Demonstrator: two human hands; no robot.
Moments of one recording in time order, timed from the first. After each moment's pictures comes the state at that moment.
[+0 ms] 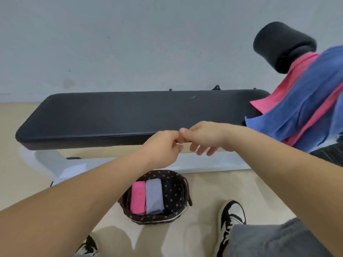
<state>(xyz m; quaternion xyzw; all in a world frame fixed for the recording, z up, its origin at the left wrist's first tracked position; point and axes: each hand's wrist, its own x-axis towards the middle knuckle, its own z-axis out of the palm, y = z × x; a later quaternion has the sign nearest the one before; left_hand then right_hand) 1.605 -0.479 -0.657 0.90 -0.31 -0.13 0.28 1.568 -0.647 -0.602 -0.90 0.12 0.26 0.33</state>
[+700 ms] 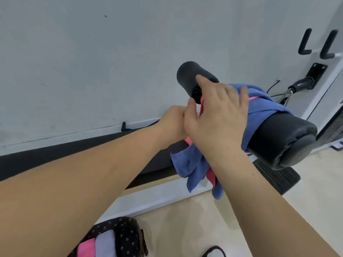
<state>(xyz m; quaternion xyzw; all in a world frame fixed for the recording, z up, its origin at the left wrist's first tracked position) 1.599 -0.740 -0.515 0.81 -0.36 -0.17 0.43 1.505 -0.807 -0.512 -0.84 0.22 -0.50 0.07</state>
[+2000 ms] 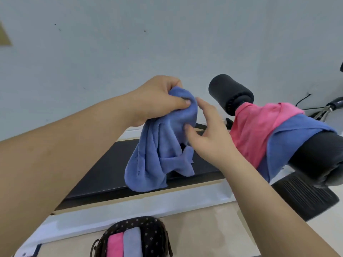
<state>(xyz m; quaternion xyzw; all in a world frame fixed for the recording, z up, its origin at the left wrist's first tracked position) 1.638 -0.599 -0.414 0.82 -0.37 -0.10 0.43 1.545 -0.742 -0.516 -0.84 0.04 -0.29 0.45</state>
